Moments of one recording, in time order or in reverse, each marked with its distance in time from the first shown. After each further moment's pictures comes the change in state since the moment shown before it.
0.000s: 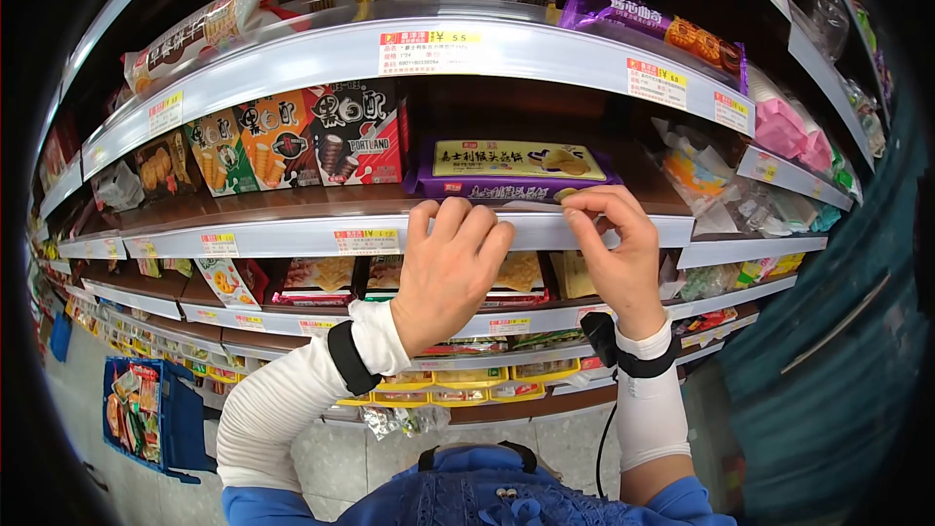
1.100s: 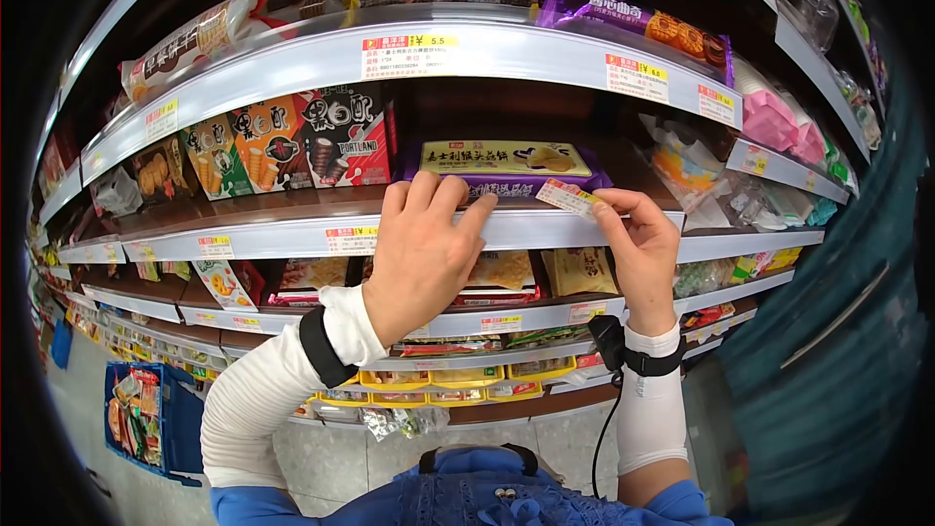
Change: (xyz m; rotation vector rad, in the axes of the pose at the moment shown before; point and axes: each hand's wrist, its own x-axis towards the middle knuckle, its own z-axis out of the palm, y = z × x) left_hand 0.016 -0.007 -0.018 -0.049 -0.064 -0.042; right_hand -0.007 0.016 -0.024 0.227 0.105 0.148
